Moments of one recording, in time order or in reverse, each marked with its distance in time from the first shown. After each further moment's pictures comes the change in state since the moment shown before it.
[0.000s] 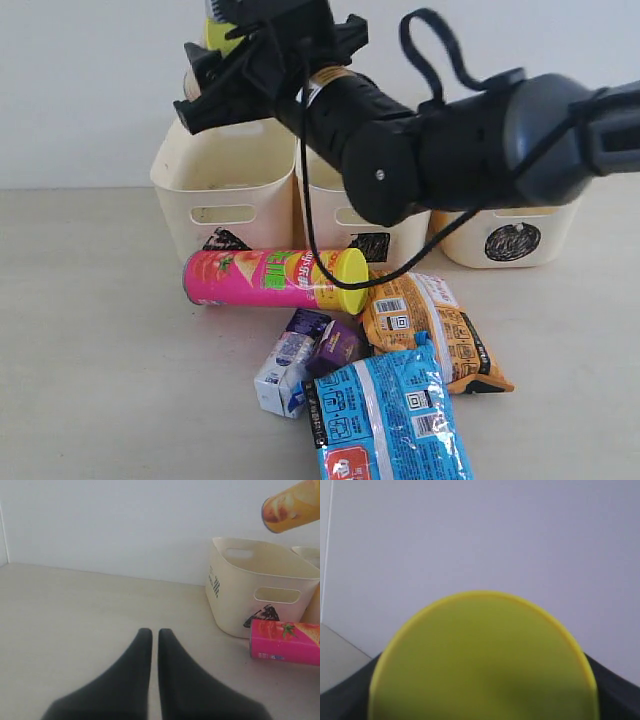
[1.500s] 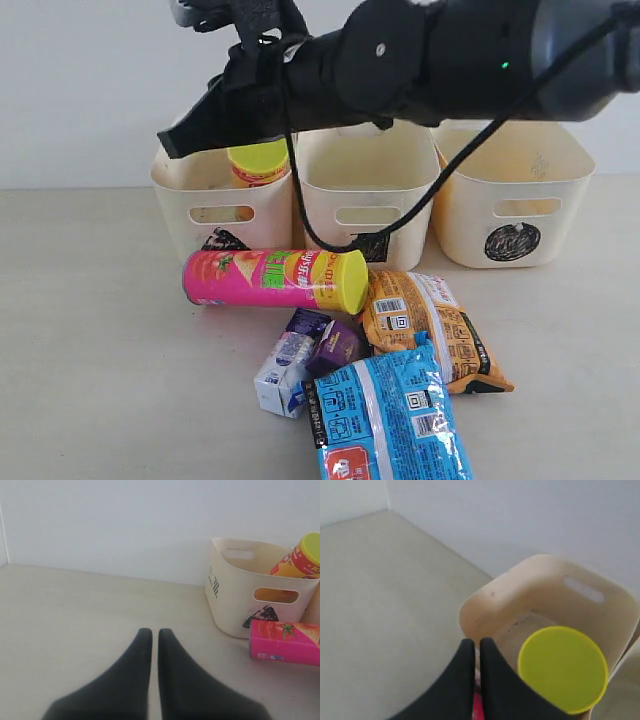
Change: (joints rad) left arm 0.000 0.000 0.000 0.000 -0.002 0.000; right arm -0.006 -0.074 -0.172 0.246 0.781 -0.173
